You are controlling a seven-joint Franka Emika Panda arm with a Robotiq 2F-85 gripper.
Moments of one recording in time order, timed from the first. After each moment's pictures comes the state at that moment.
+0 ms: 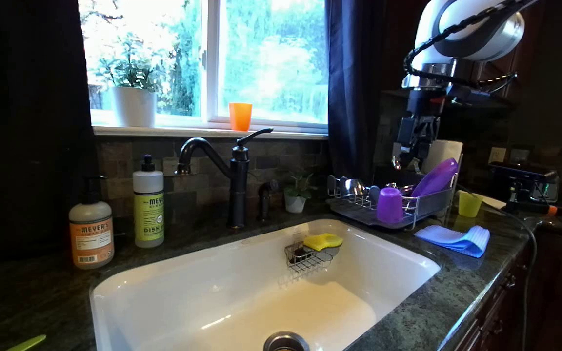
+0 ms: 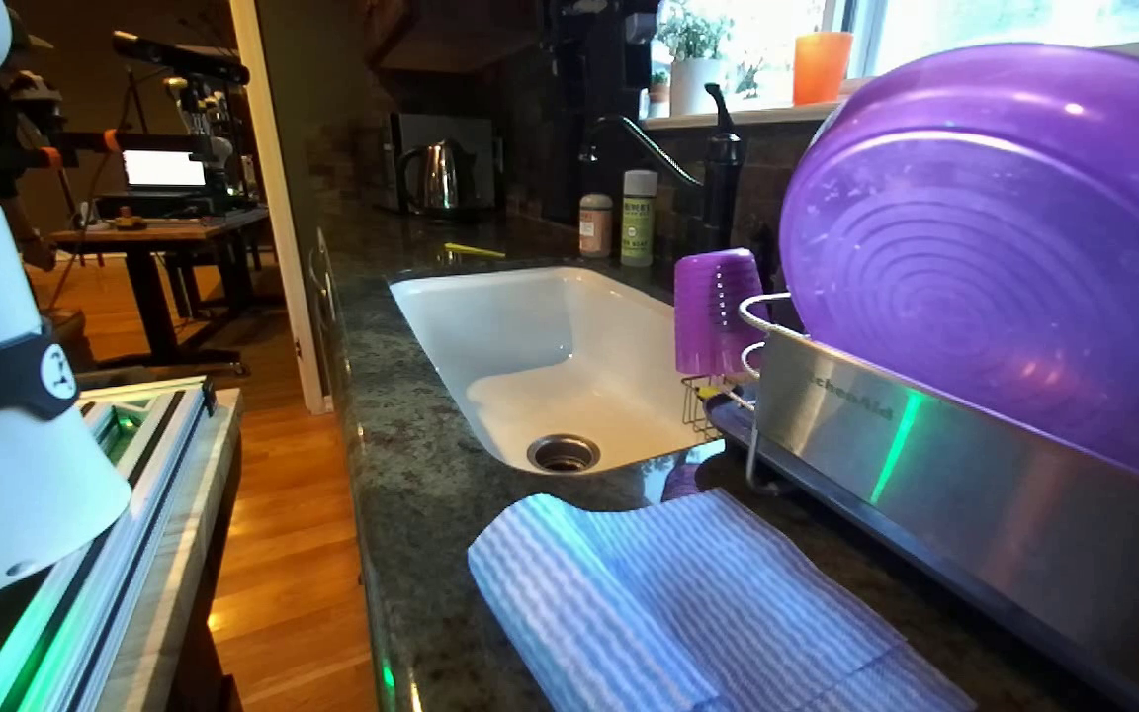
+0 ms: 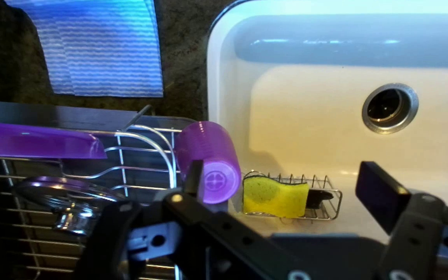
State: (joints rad) arm -0.08 -0.47 -0.06 -2.51 -0.14 2.13 -0.08
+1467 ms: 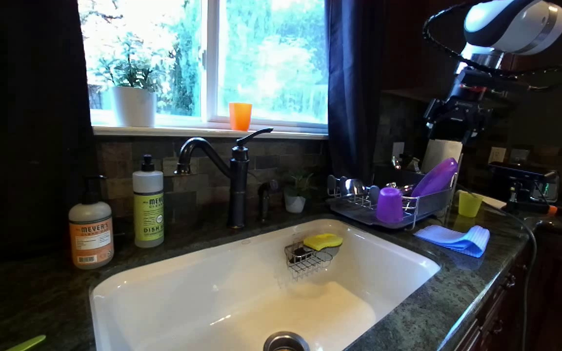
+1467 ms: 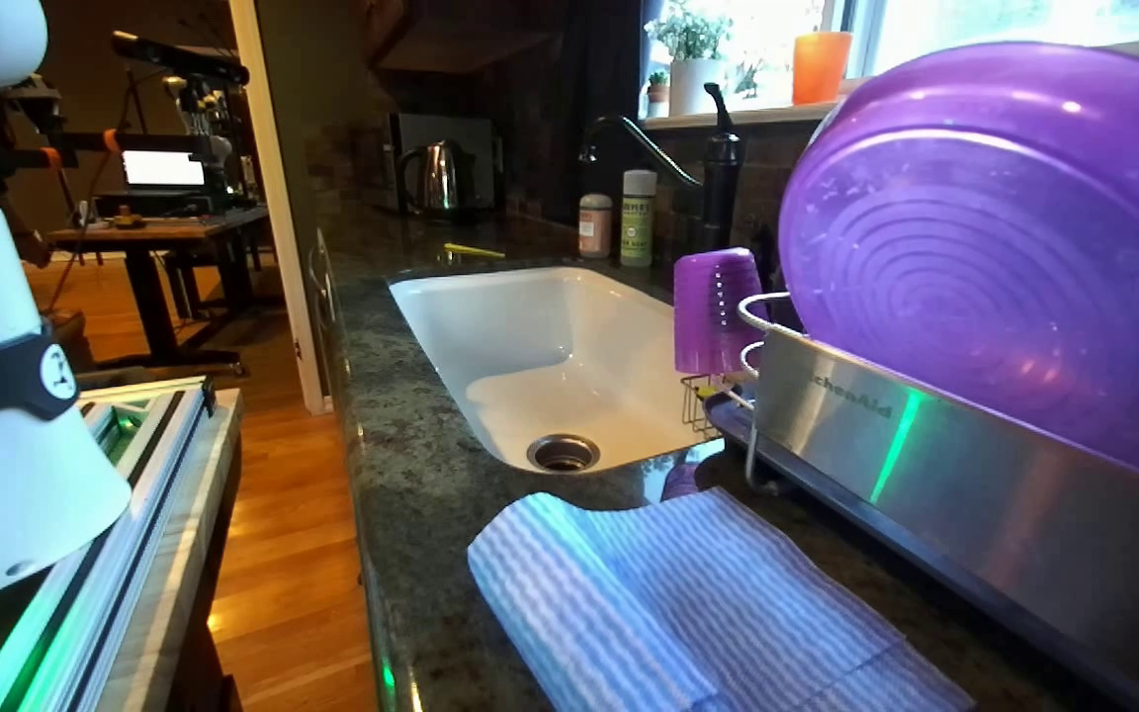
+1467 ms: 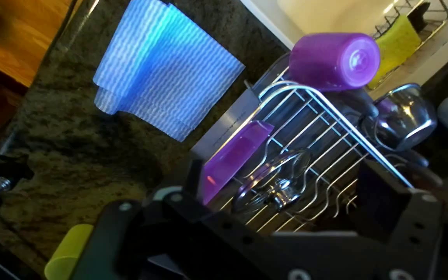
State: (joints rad) arm -0.33 -0.44 -0.20 -2.38 -0.02 2.14 0.36
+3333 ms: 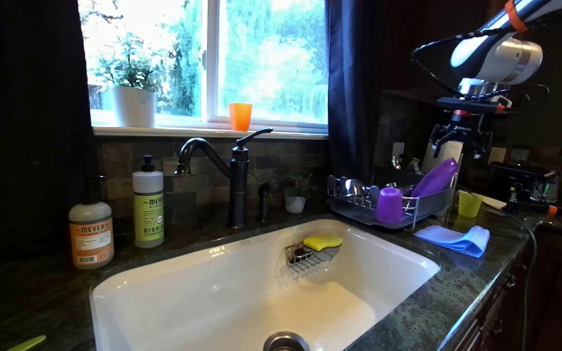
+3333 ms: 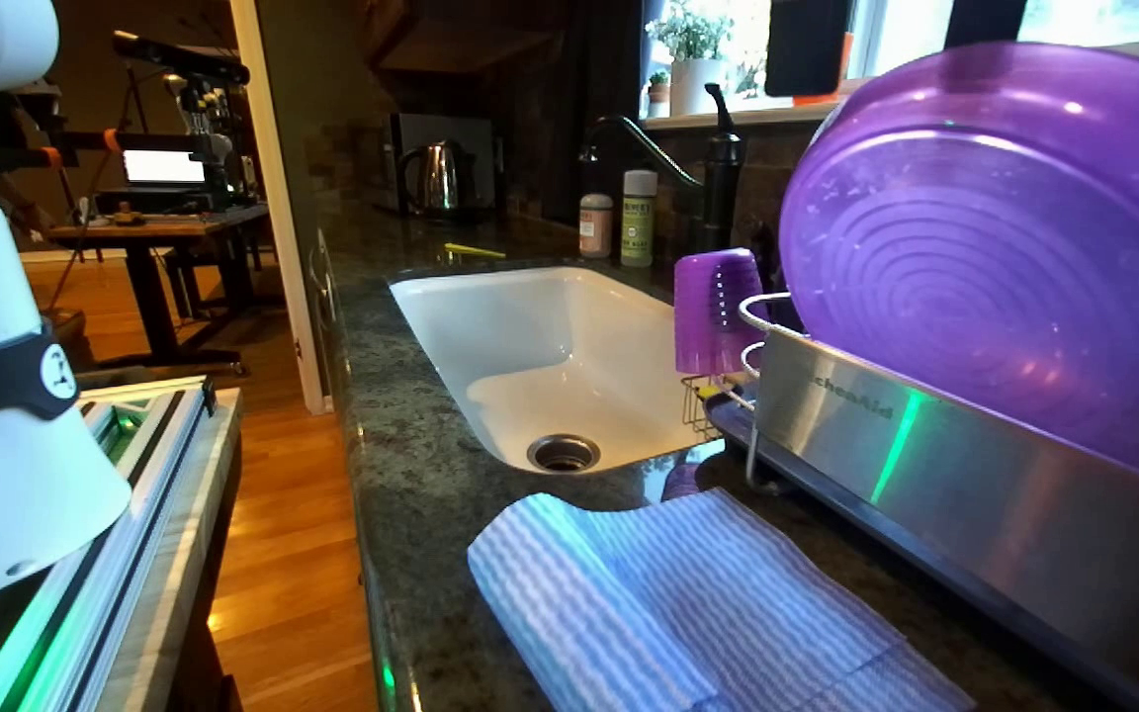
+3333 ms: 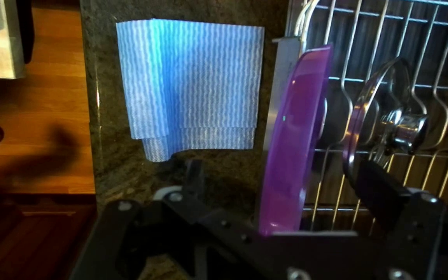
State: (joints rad) arm -0.42 -0.17 -0.25 -2.25 0.05 2.15 0.79
